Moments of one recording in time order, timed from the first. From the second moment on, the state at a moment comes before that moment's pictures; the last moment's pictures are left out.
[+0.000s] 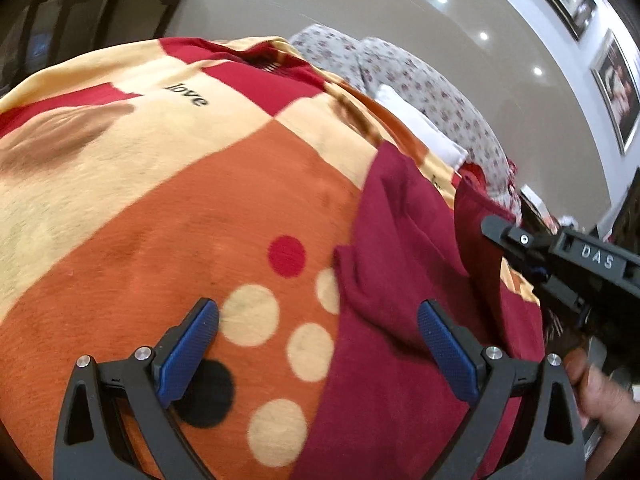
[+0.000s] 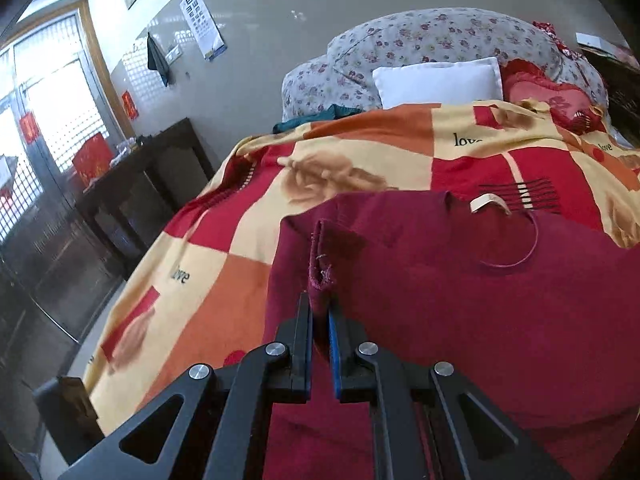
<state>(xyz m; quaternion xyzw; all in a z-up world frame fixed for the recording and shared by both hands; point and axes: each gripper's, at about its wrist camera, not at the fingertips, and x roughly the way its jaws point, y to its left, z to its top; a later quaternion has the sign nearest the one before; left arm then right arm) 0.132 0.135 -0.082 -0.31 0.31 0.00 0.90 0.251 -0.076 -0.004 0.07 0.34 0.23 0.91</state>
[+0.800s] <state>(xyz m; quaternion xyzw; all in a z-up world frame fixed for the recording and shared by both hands) 0.143 0.108 -0.044 -0.27 0.23 -0.13 0.93 0.212 -0.141 -0.014 0.08 0.36 0.23 0.90</state>
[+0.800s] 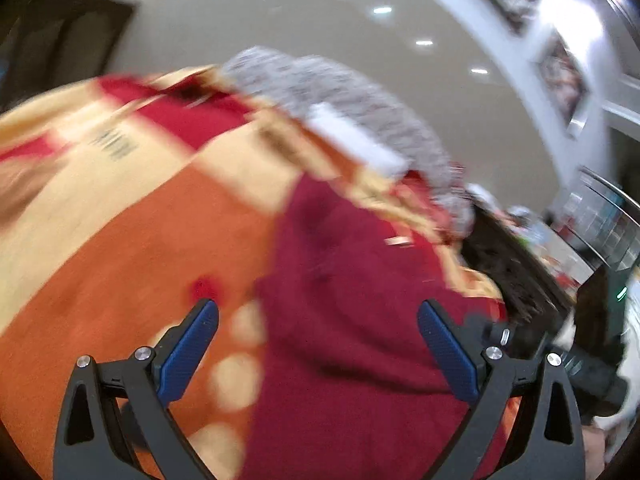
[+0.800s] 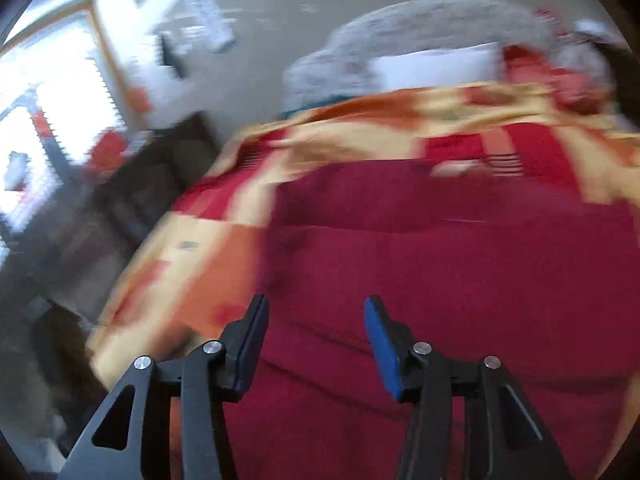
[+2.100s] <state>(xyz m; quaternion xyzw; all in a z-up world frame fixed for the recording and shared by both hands) 0.241 0.084 -0.089 -0.24 0.37 -0.15 0.89 0.198 -0.335 -0.061 0.11 0.45 0.05 0.88</state>
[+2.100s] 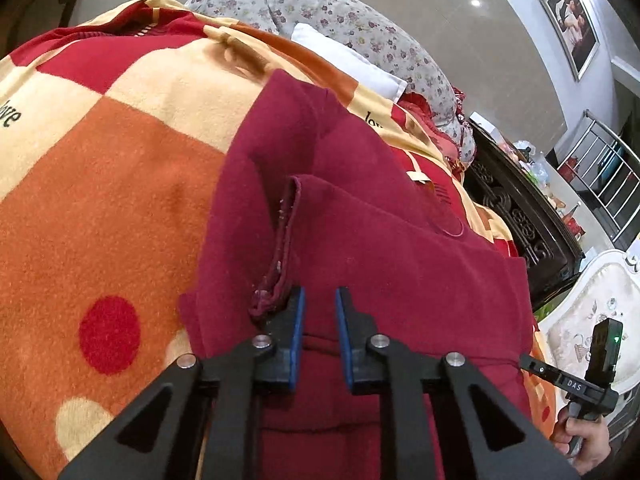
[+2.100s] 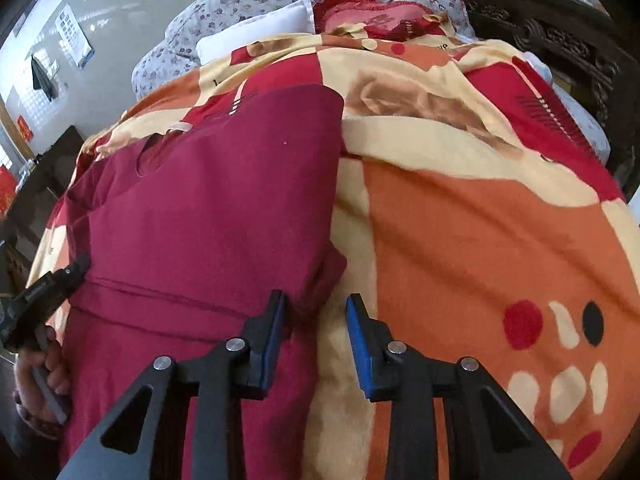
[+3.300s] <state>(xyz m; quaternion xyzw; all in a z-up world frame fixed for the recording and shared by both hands) 0.277 0.029 -0.071 -0.06 0.40 -0.11 0.91 0.295 -0.283 -0.041 0.07 0.39 0.11 0.91</state>
